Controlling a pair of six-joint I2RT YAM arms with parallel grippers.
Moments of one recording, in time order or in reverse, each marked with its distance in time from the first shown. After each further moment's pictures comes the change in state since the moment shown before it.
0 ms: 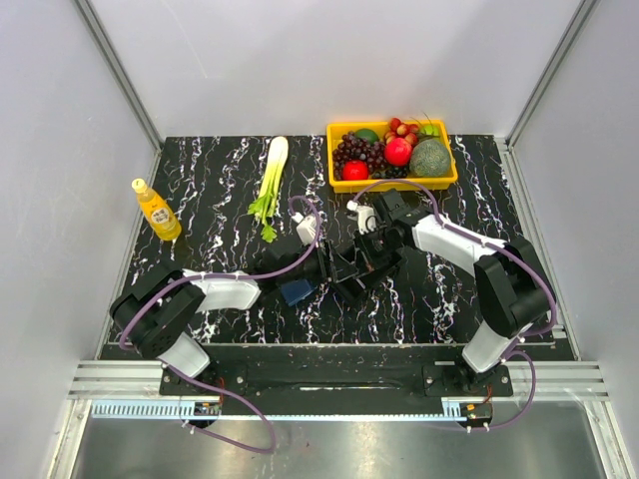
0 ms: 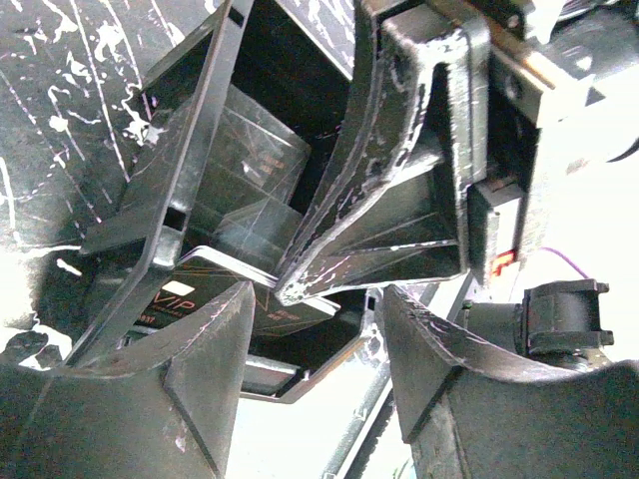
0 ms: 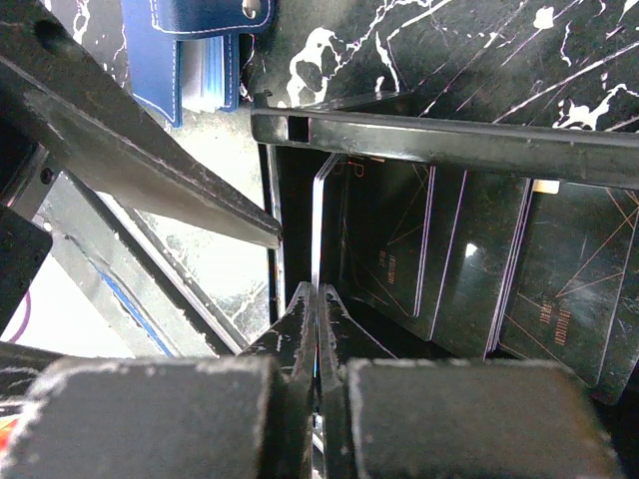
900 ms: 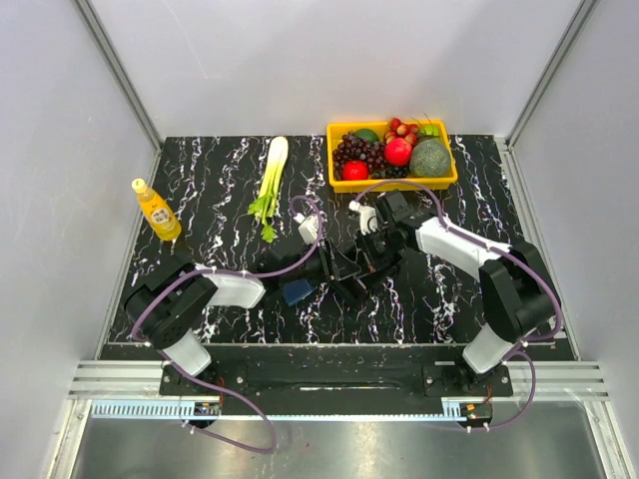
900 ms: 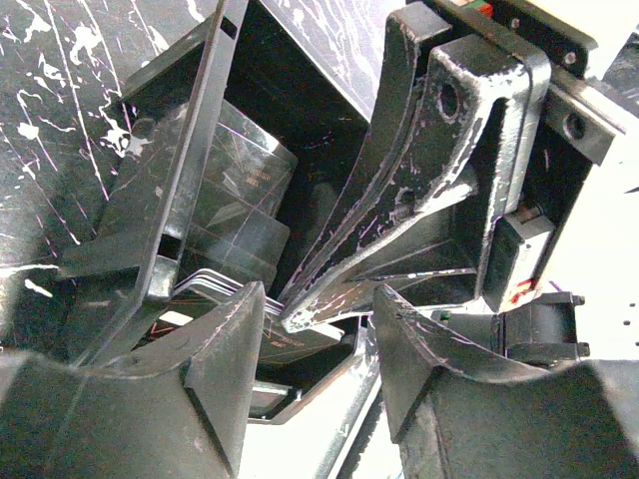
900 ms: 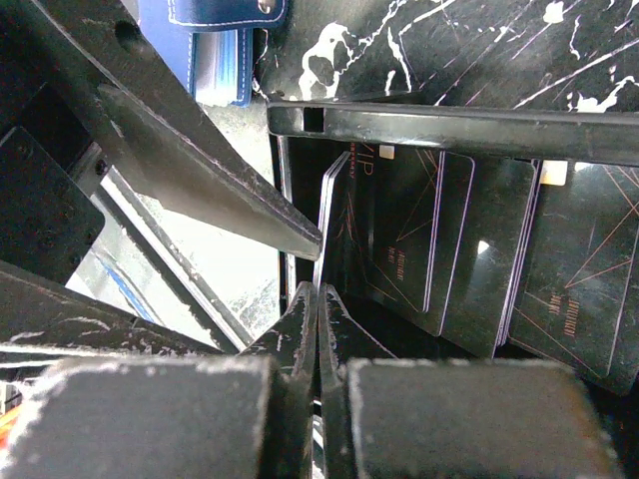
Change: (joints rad) left arm 0.002 0.074 0.000 0.129 0.019 -0.073; right arm -0.002 -0.035 -0.024 0.013 -0.016 0.004
